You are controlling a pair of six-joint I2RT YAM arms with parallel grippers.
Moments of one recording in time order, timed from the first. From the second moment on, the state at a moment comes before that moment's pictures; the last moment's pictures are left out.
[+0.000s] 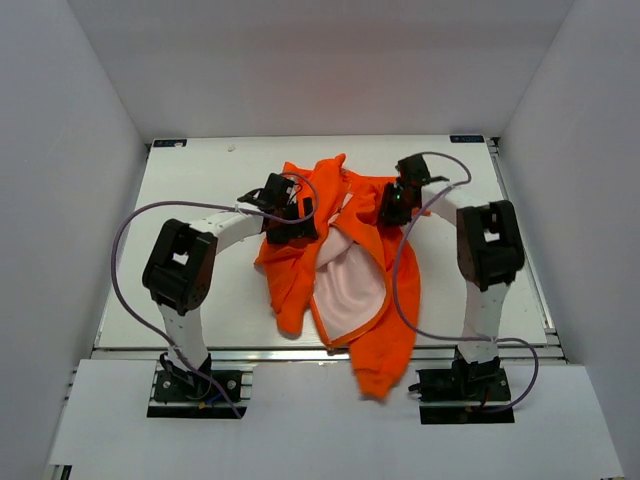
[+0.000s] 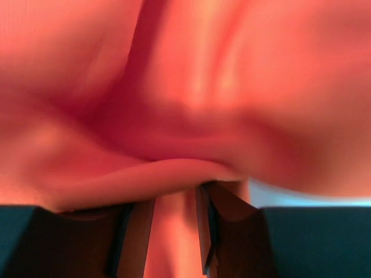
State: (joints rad) left arm -0.47 1.89 1.27 -0.35 0.11 -0.51; right arm 0.28 2.00 1.36 -0.40 -0.21 0.41
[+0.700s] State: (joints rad) left arm -0.34 1.92 1.54 -0.41 0.20 -0.50; right arm 0.13 1.76 1.59 -0.50 -0.28 0.26
